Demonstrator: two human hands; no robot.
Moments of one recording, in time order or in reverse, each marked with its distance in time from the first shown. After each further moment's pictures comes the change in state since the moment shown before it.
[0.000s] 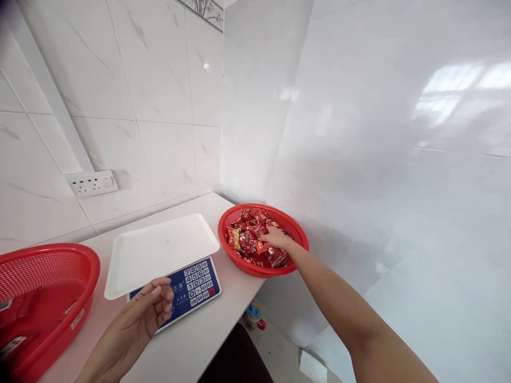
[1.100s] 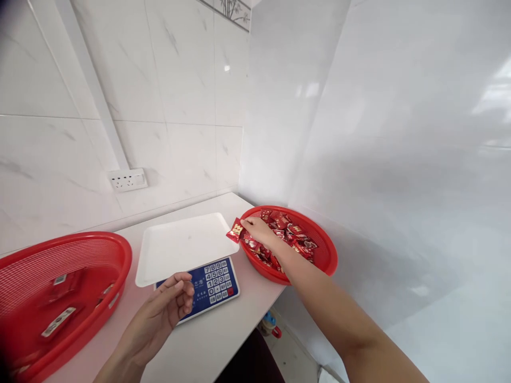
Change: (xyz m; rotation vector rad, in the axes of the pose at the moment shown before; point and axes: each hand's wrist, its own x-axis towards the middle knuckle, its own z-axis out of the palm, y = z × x) left_hand -0.006 0.005 0.002 -0.016 -0.035 0.036; right_hand 0.005 -0.092 0.060 0.092 0.023 -0.410
